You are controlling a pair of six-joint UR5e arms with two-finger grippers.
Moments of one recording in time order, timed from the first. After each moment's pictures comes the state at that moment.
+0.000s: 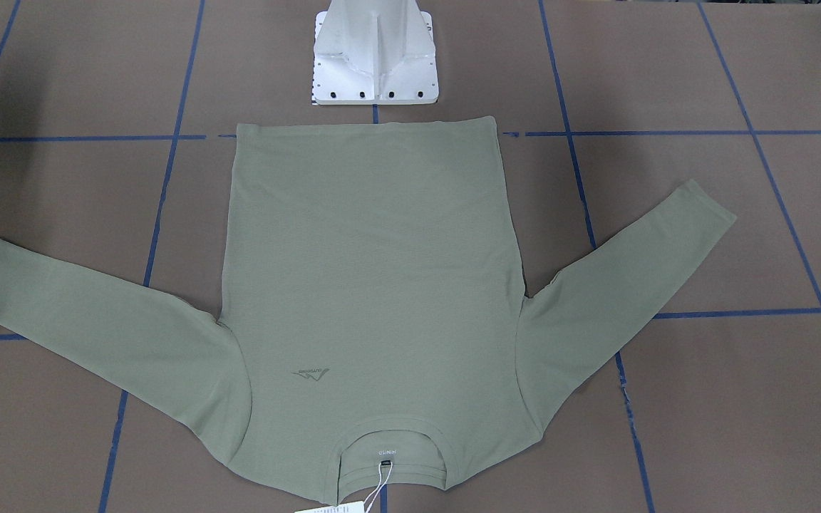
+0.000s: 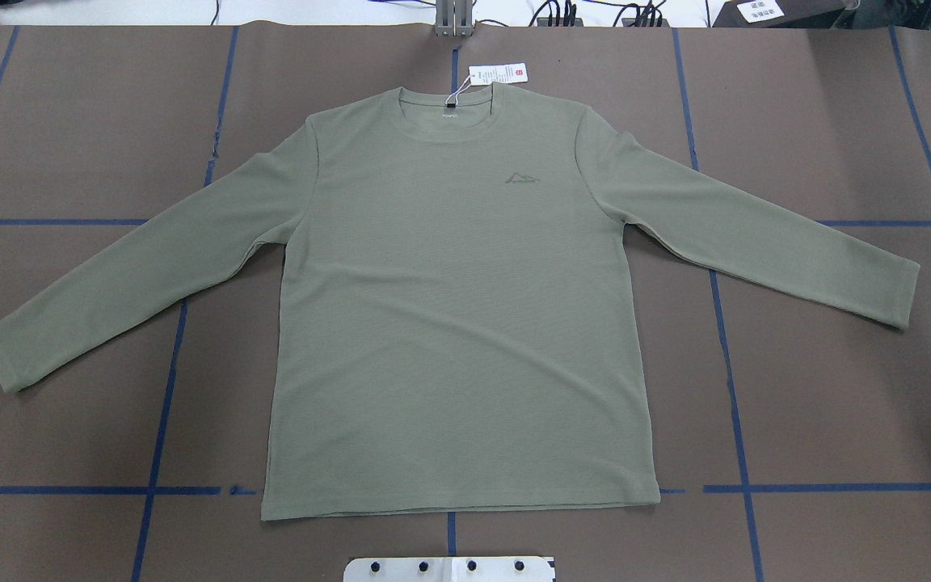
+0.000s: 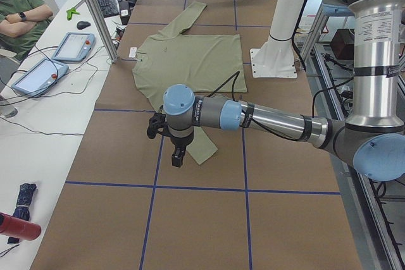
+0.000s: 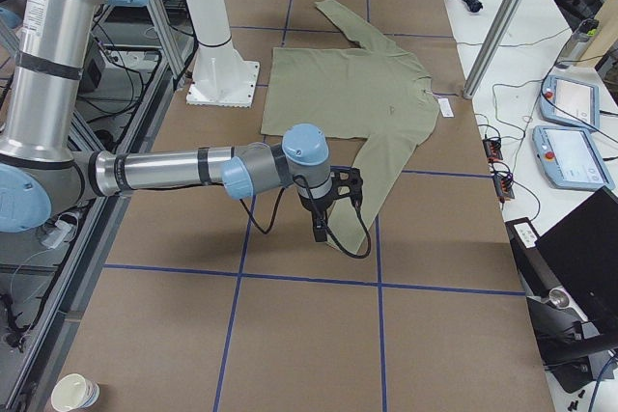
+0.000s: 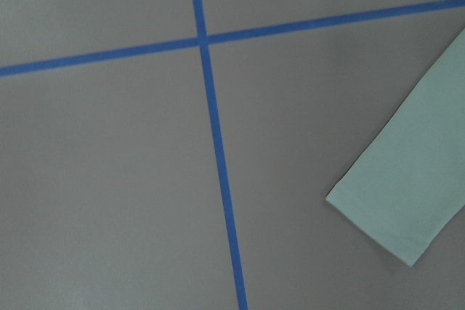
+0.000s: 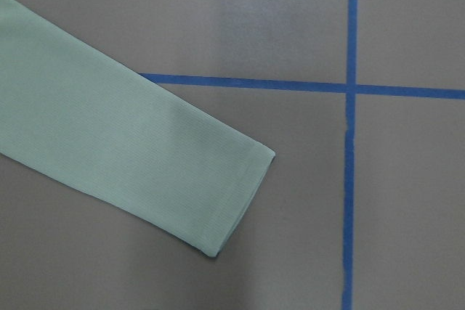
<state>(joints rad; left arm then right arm) -1.54 -1.51 -1.86 -1.48 -2.39 0.05 1.36 -1.83 1.87 -1.16 2.32 0.41</state>
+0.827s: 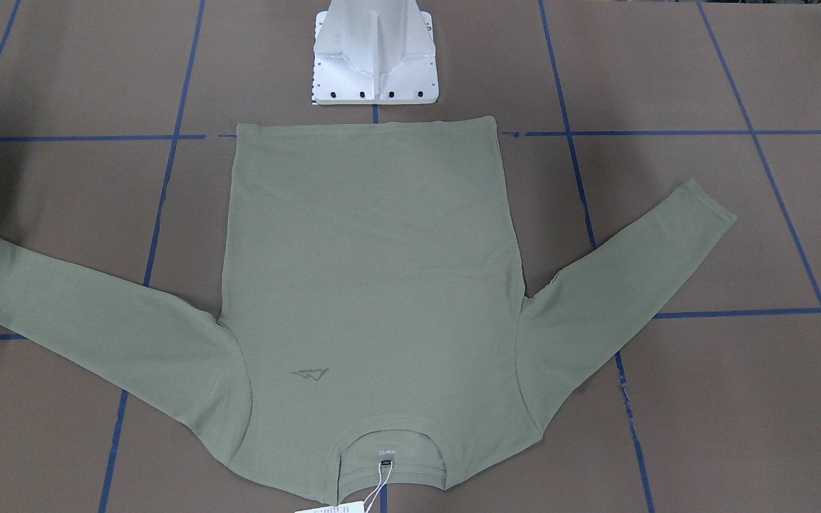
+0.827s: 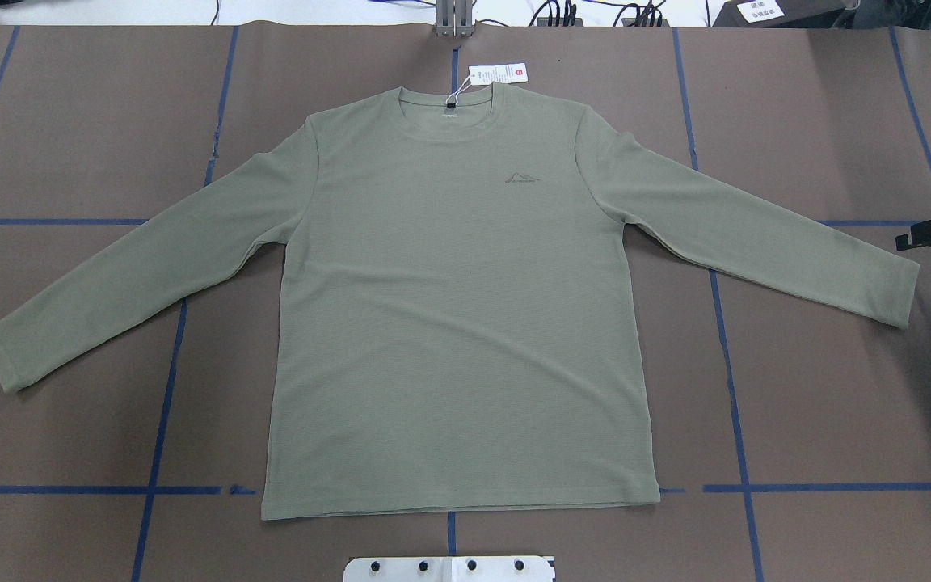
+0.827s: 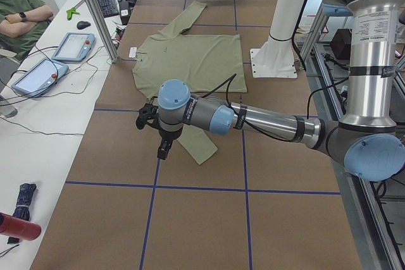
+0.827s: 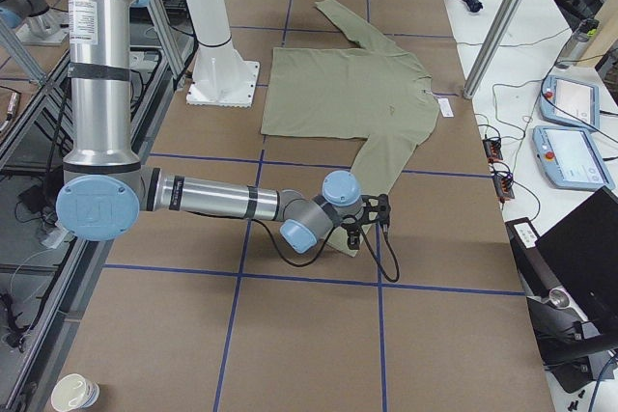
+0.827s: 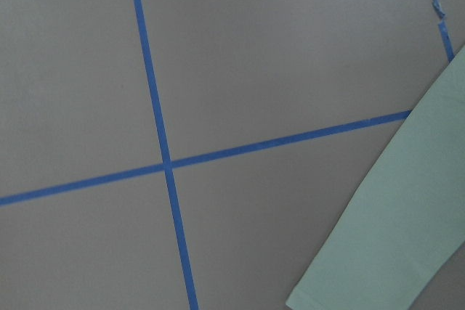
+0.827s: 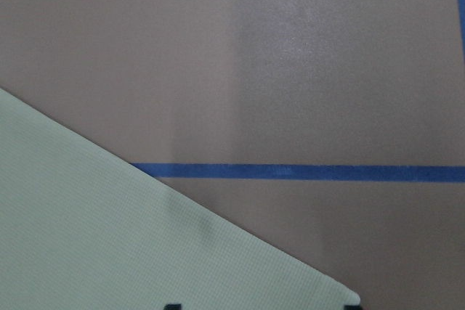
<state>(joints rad) -1.54 -1.53 -1.80 -1.71 -2.40 -0.02 1.20 -1.60 1.40 -0.68 2.27 0.73</state>
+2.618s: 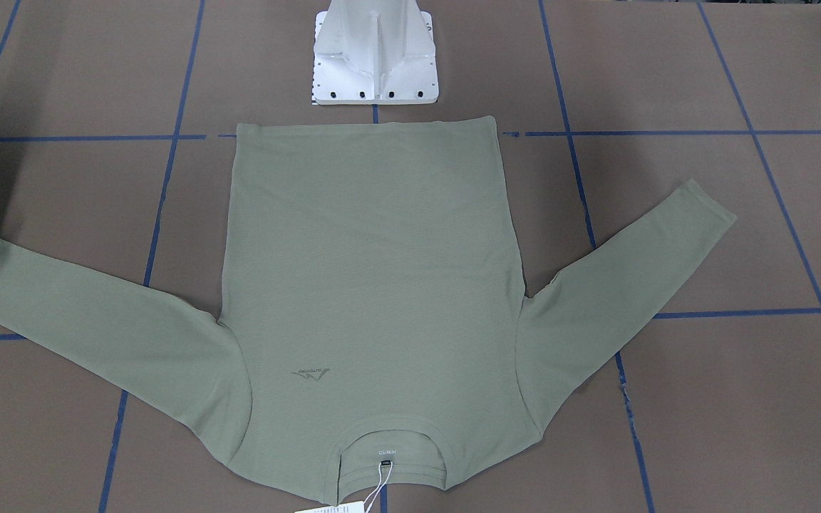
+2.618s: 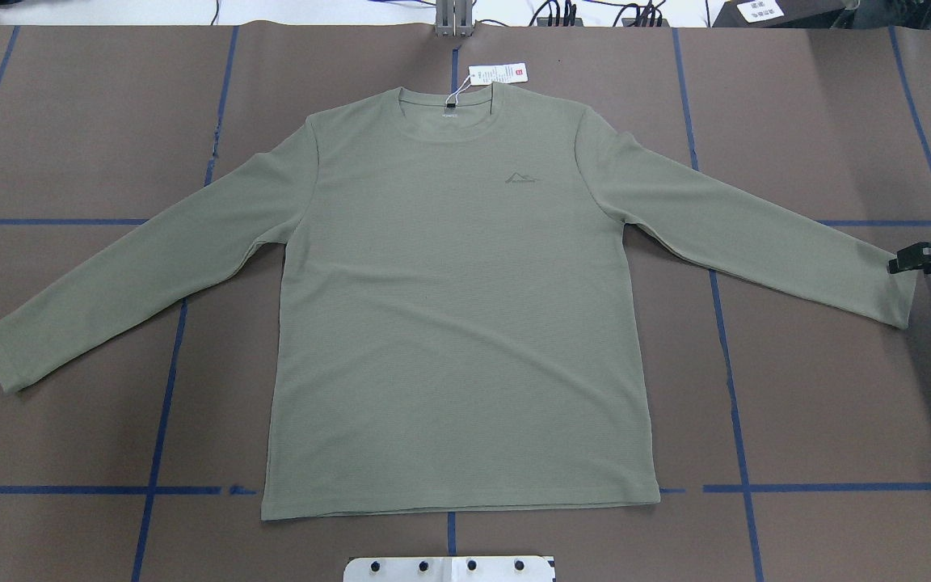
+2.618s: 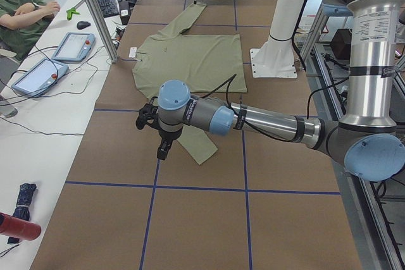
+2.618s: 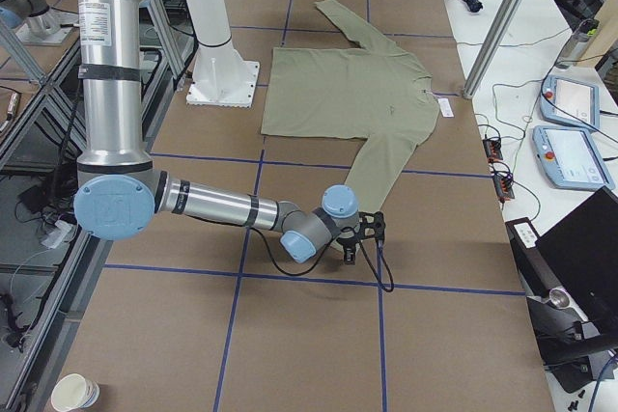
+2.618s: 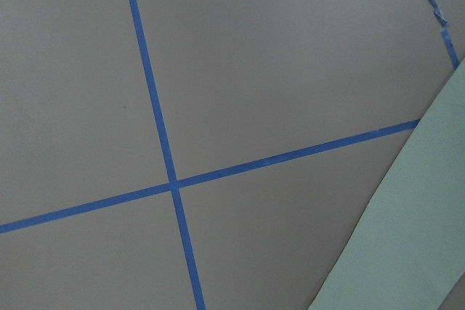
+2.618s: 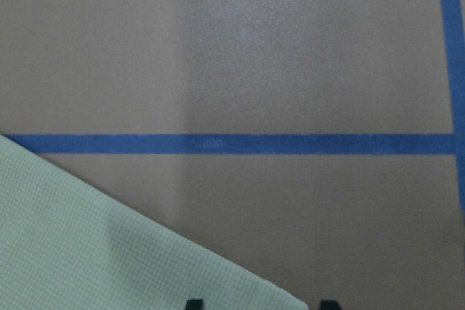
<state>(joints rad) -1.54 -1.53 -1.80 -1.71 -2.40 -0.01 1.13 -1.58 1.29 -0.65 2.18 0.73</state>
